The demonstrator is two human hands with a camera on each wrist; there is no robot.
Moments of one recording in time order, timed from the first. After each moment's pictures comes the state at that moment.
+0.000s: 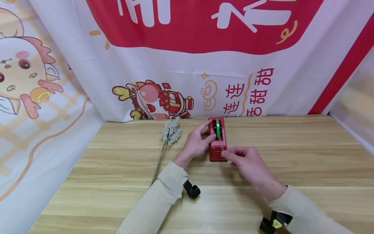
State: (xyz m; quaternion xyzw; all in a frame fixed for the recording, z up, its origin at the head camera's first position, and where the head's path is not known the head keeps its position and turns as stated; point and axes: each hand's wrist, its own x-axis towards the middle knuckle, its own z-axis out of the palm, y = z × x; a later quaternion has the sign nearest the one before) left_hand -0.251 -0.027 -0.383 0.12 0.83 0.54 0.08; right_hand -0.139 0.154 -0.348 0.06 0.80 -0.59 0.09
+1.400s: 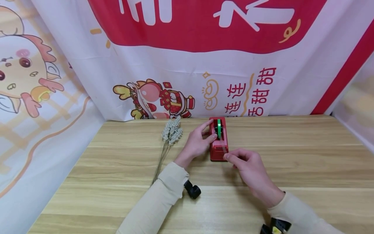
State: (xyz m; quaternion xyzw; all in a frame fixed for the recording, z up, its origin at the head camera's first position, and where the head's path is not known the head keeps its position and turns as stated) left_hand -0.251 -0.028 -0.384 0.13 0.83 0.54 0.07; right_hand -0.134 0.150 -0.364 0.09 0.79 -0.60 0.06
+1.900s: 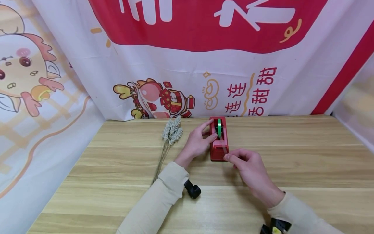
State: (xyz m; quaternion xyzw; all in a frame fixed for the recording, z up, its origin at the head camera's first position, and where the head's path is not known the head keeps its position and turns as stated) left_hand -0.251 -0.028 -0.383 0.13 0.83 0.54 0.07; right_hand -0.133 0.149 -0.365 0.10 0.79 -0.61 0.05
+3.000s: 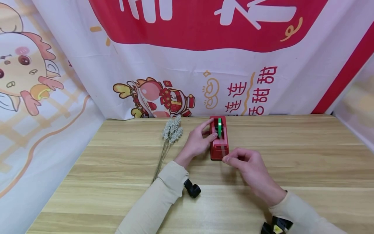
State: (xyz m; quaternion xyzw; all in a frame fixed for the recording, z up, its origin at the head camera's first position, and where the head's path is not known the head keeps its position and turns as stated) left_hand -0.253 -0.029 -0.386 0.13 0.83 0.54 0.07; right_hand -0.132 0.153 -0.361 0.03 0.76 -0.64 0.06
